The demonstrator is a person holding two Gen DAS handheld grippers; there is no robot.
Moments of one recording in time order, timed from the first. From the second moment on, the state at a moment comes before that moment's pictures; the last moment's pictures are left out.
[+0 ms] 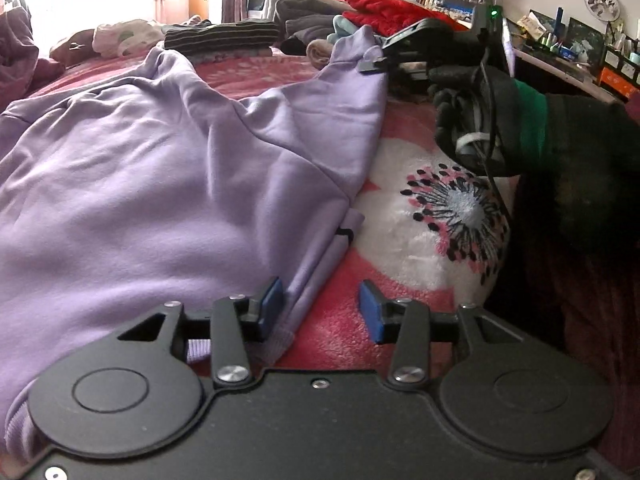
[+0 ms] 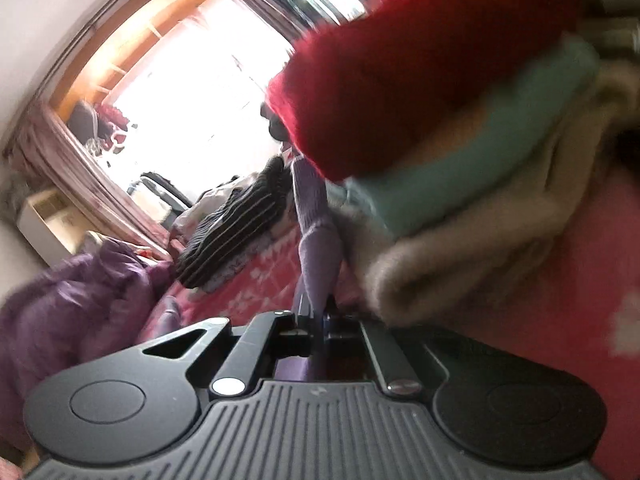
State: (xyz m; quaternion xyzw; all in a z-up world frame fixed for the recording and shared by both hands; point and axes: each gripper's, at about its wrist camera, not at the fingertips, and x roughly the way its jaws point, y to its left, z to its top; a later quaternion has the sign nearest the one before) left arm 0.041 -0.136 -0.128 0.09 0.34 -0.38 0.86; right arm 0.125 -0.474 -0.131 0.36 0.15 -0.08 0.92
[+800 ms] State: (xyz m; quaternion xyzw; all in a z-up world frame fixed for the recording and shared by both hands) left arm 0.046 -0.141 -0.131 0.10 0.34 -0.39 0.85; right arm 0.108 -0.563 -0.161 0.57 0.05 -0.14 0.81
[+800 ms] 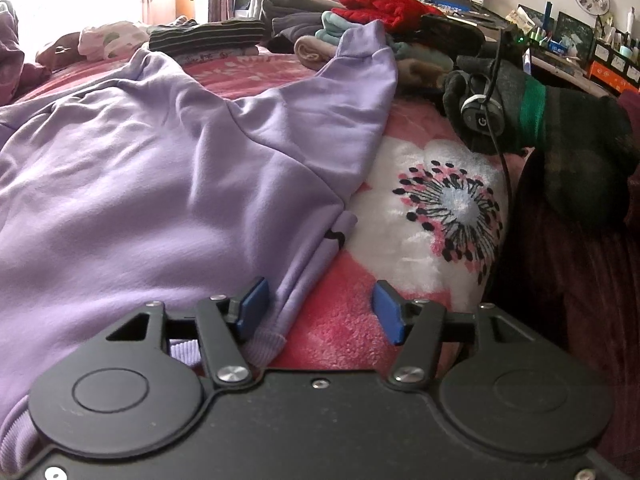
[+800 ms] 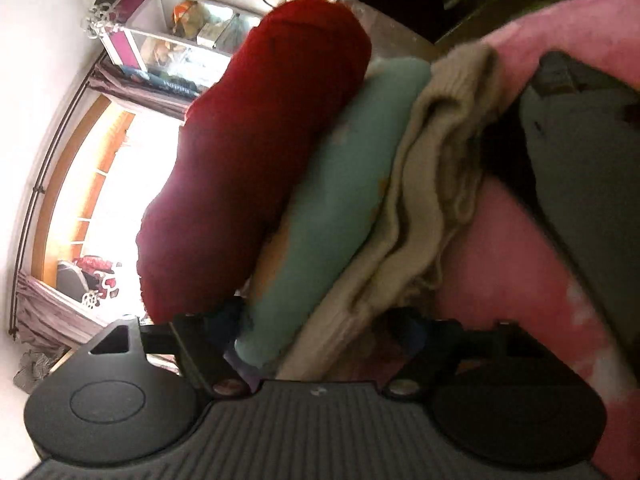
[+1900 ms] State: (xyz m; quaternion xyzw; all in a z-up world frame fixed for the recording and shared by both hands) left arm 0.052 -0.153 -0.131 0.12 0.34 -0.39 0.85; right arm 0.085 -0.486 -0.113 0.32 0.12 -0.06 0.94
